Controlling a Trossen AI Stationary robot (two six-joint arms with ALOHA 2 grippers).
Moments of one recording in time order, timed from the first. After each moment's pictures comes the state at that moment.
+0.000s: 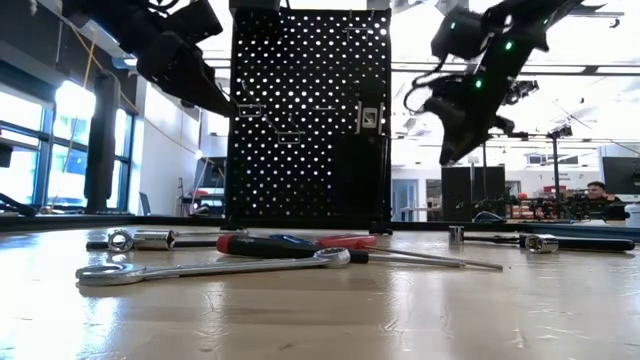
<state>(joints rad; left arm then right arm) 0.03 1.06 0.68 -0.27 -0.30 0.14 -0.37 1.24 0.83 -0.56 0.37 0.45</state>
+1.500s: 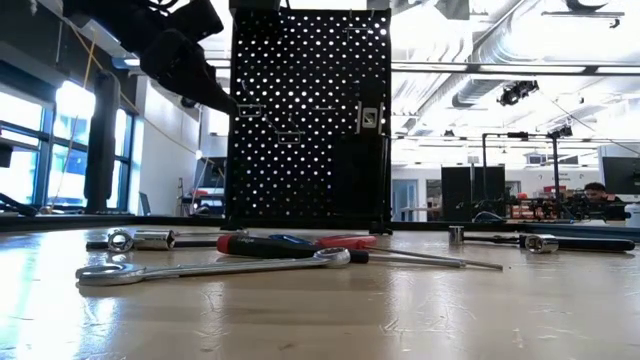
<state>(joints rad) 0.03 1.06 0.68 -0.26 -0.30 0.13 -0.06 1.15 0.98 0.30 -0.04 -0.03</state>
